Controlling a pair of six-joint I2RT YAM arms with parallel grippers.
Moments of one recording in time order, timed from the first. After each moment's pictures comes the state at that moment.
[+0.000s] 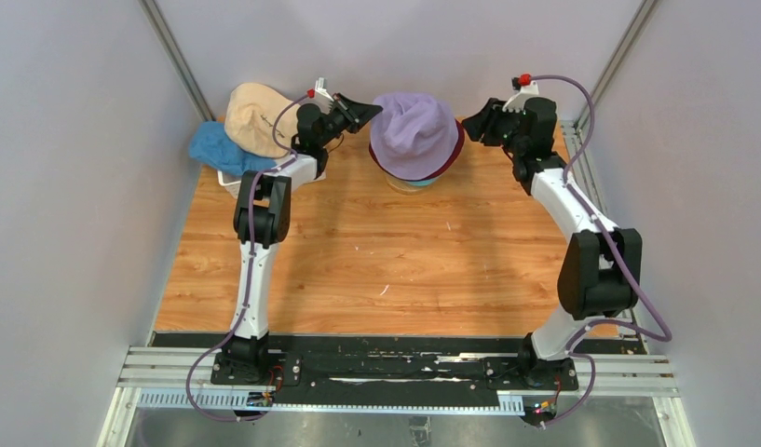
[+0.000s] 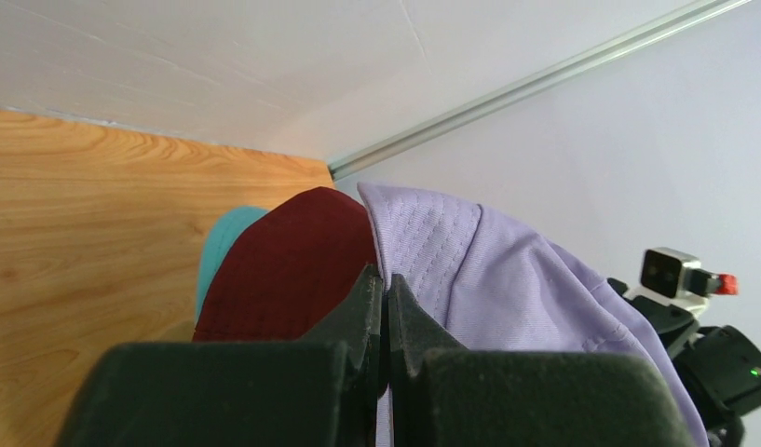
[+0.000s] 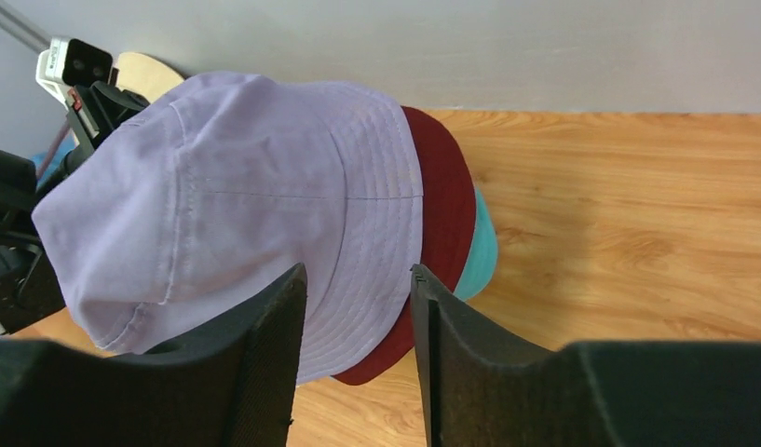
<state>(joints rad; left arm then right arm) -0.21 2.45 1.85 0.81 0.57 -1.22 0.11 1.64 1.32 0.16 -0.33 0.31</state>
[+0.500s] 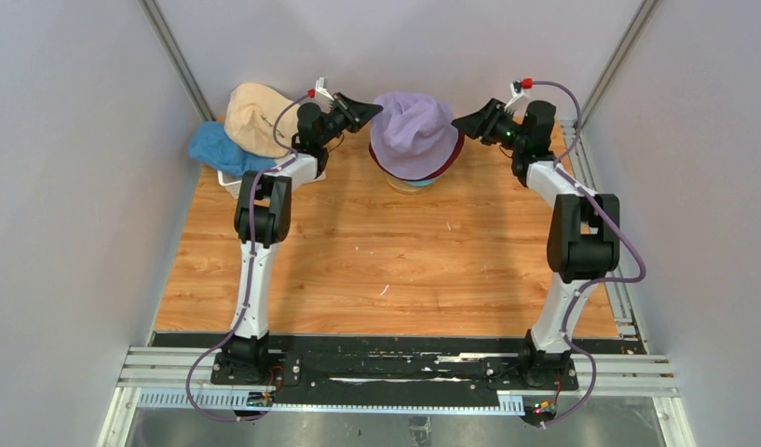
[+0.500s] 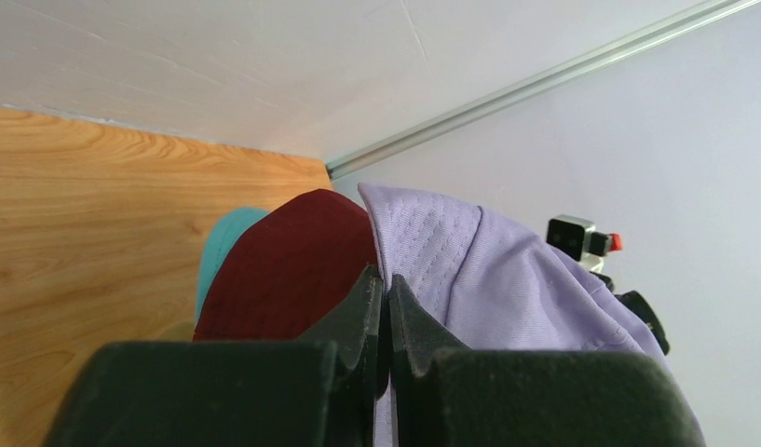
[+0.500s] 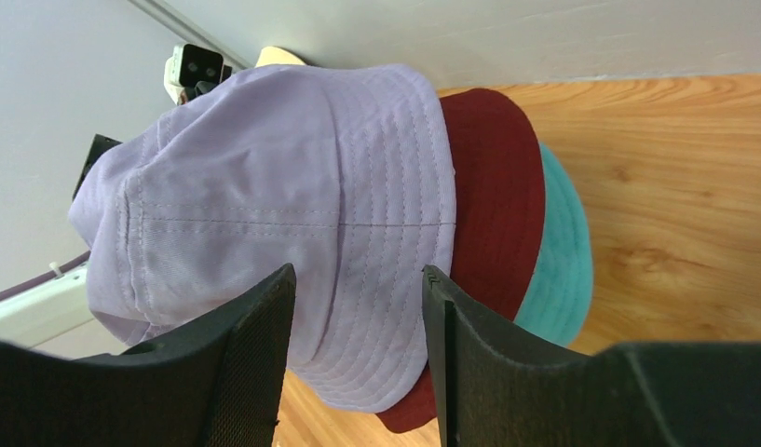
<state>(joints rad) -0.21 2.46 1.87 0.80 0.58 -1.23 0.02 1.92 1.40 0.44 -0.72 0.63</state>
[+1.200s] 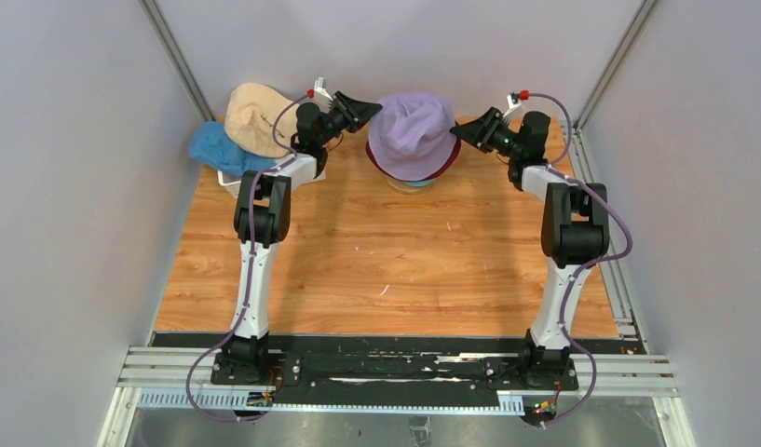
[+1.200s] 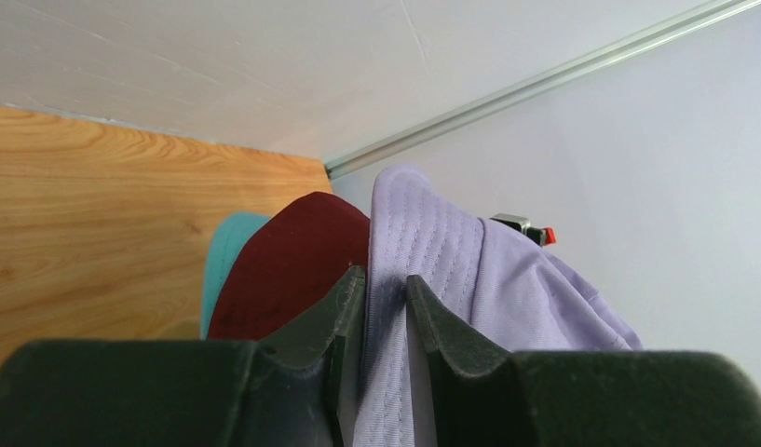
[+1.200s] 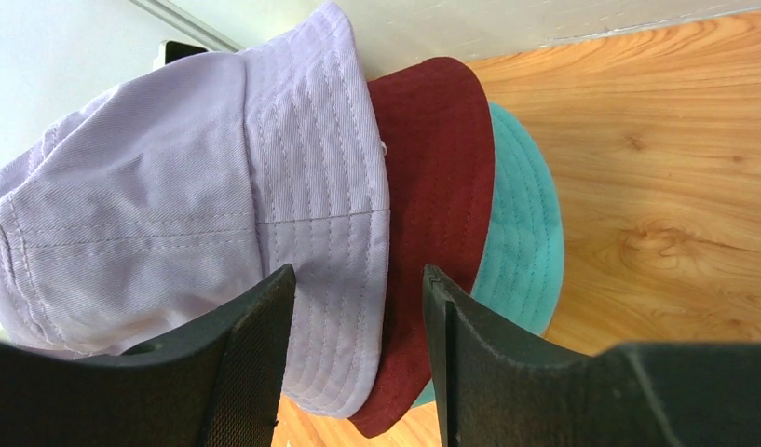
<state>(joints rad) -0.21 2.46 1.87 0.80 0.59 -1.24 0.00 2.08 1.40 0.60 -0.80 0.77</state>
